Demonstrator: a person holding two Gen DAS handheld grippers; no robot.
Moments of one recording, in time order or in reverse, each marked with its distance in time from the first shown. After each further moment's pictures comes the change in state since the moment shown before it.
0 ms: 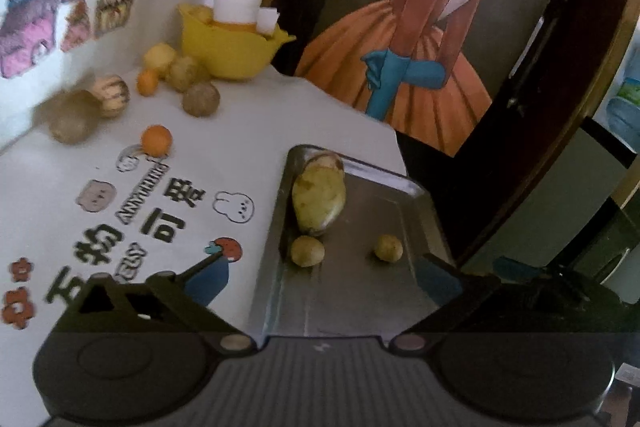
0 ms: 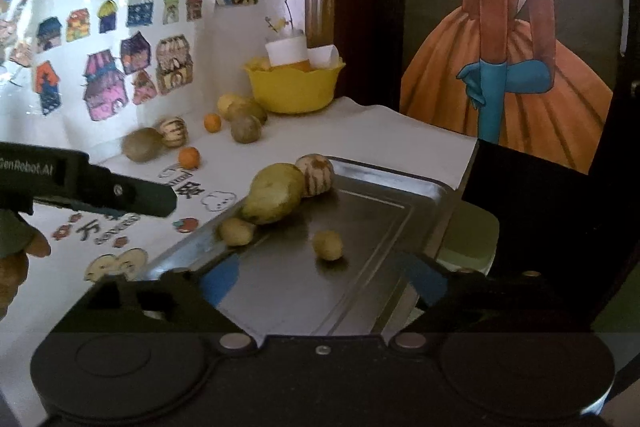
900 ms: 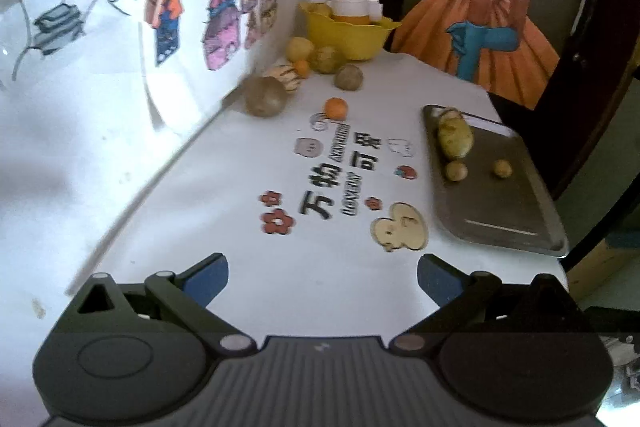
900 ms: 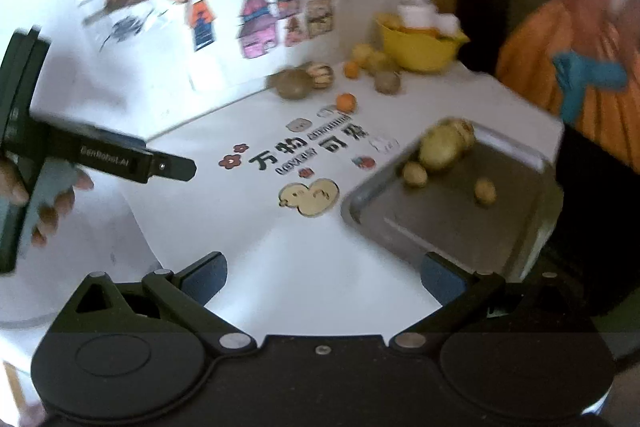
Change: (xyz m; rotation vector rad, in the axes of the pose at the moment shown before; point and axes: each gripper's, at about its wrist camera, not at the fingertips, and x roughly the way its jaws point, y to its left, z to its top) left arm -0.149 0.079 -0.020 0.084 0.108 0.292; right arm -0.095 0.138 0.020 -0.171 0.221 0.183
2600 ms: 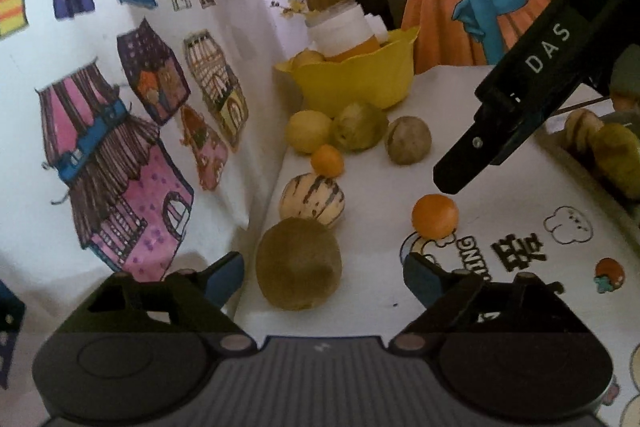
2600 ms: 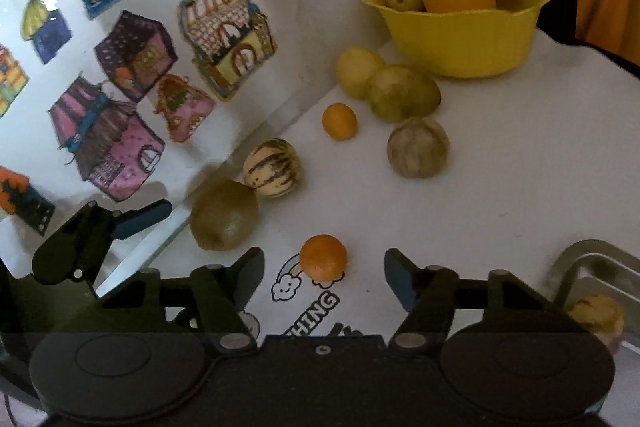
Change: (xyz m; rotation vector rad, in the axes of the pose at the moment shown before) left arm 0.207 0.015 0.116 0.443 -0.199 0.174; right arm 0.303 -0.124 0.194 0.290 0.133 0.243
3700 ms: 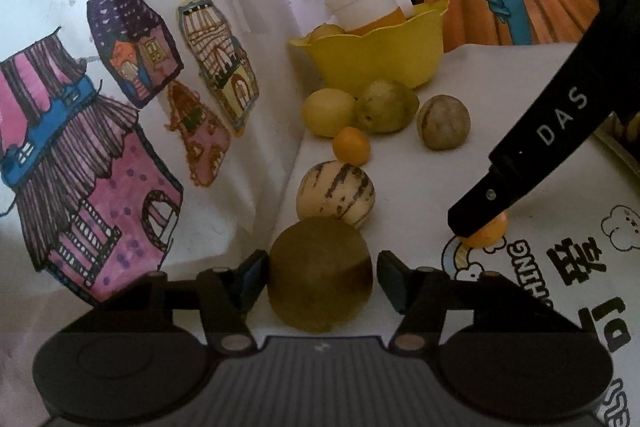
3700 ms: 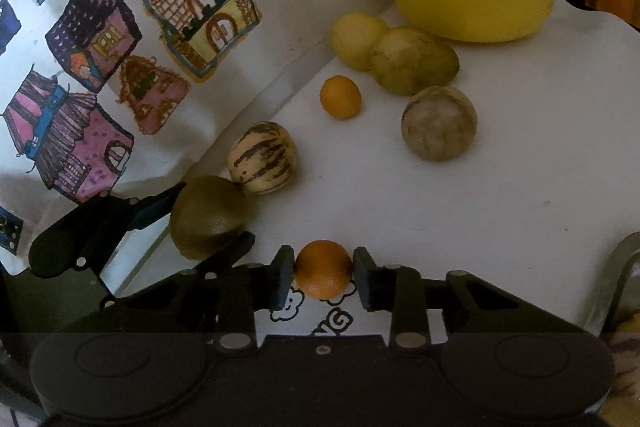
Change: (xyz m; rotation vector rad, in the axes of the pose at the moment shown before) left arm 0.041 0.004 0.006 0.003 0.047 0.057; right arm 0.043 0.006 0.005 0.051 0.052 -0.001
